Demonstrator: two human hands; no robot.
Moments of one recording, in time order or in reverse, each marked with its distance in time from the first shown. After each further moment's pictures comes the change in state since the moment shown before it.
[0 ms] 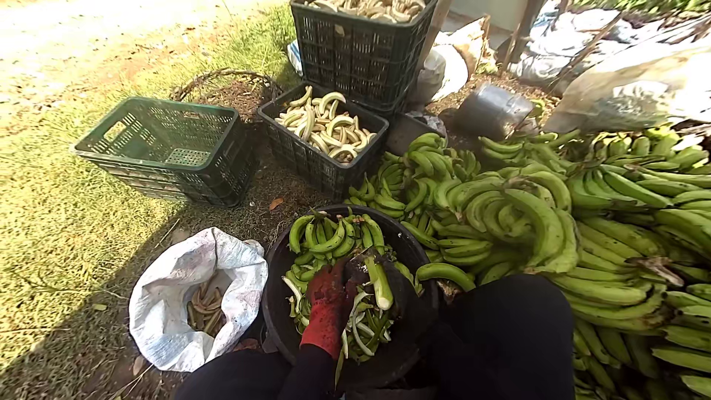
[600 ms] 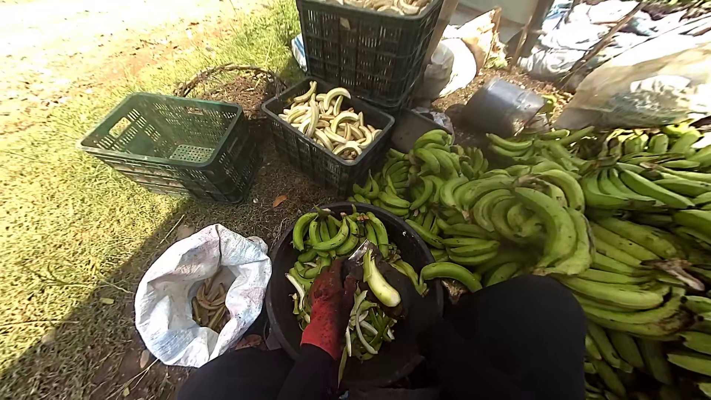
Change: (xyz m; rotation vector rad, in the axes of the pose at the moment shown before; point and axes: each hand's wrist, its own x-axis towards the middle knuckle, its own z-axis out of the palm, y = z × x) left_hand -0.006 -0.004 -0.005 -0.166 -0.023 -0.056; right_hand 0.008 0.002 0.000 0.185 -0.231 0.048
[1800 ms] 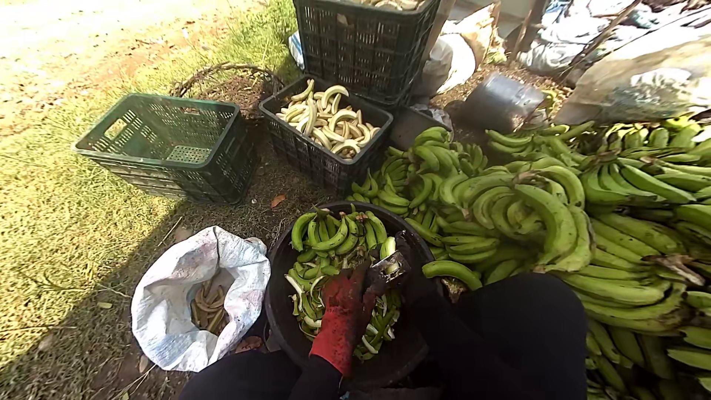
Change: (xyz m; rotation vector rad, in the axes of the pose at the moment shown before) left_hand -0.015 0.016 0.016 0.084 0.065 0.306; right_hand 0.051 -0.021 -0.015 0.140 0.335 -0.194
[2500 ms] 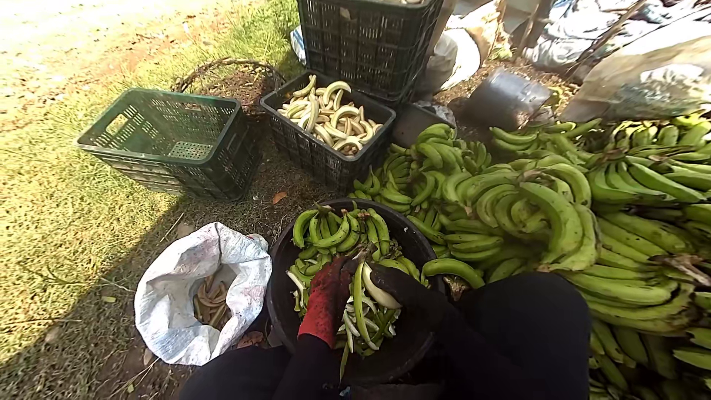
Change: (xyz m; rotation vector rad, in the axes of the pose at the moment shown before) left_hand 0.024 -0.044 -0.005 -0.065 -0.205 -0.249; right_hand -0.053 -0.018 -0.020 -0.975 -0.726 -0.057
